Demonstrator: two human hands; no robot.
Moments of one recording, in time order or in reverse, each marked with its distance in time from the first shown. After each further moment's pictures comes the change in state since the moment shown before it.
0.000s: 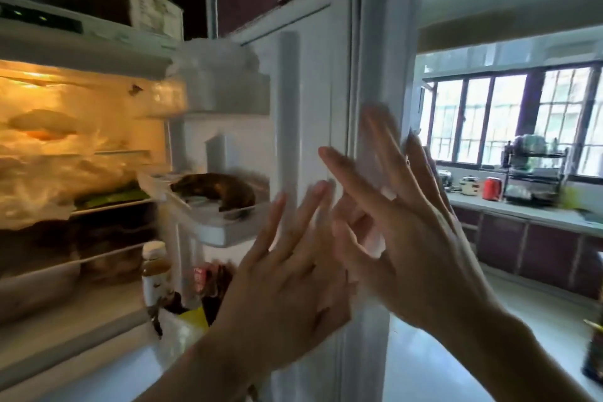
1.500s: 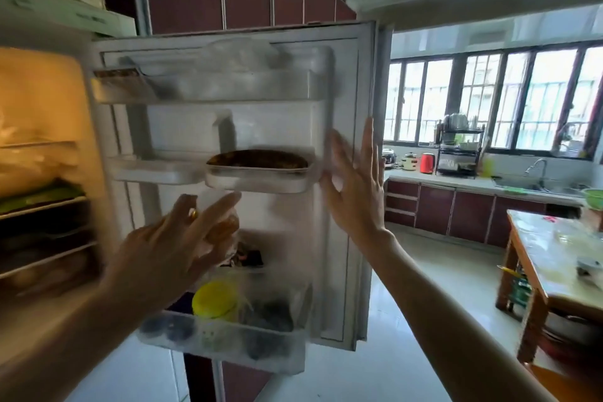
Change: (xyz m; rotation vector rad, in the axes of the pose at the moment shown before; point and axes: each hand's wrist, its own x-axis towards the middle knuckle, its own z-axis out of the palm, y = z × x) left_hand -0.042 -0.105 0.024 0.047 -0.310 -0.038; right_hand -0.007 0.115 0.109 -0.067 0.133 0.442
